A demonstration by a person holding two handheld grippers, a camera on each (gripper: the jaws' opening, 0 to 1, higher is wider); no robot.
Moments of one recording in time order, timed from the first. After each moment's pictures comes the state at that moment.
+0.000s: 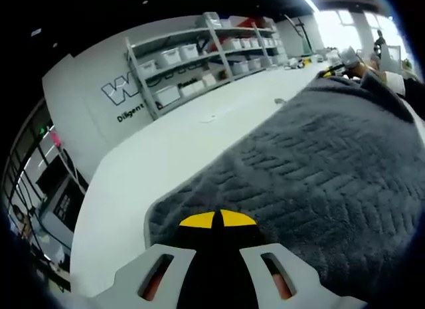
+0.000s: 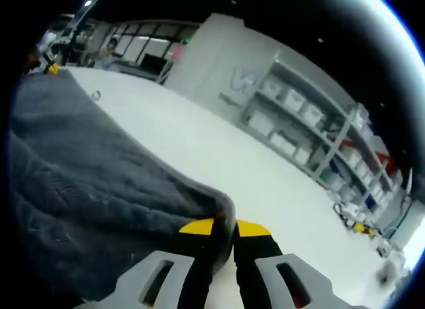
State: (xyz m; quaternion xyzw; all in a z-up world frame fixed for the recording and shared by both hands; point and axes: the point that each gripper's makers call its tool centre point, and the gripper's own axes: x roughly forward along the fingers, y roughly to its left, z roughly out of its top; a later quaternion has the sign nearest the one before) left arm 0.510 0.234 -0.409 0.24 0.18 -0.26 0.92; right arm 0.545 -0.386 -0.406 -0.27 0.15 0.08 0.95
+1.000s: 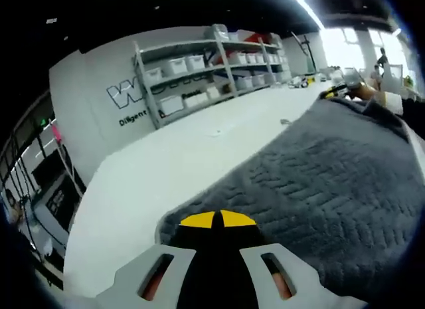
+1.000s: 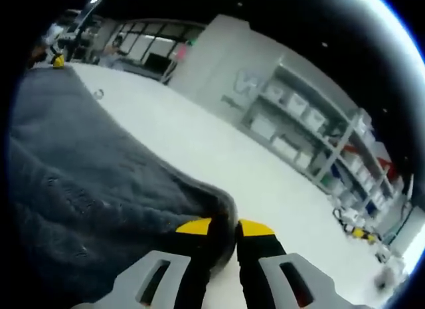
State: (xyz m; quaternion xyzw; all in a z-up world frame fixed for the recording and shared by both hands) left arm 0.510 0.235 -0.379 0.18 0.13 -0.26 0.94; right arm 0.557 -0.399 -0.397 -0.27 0.14 0.10 0.95
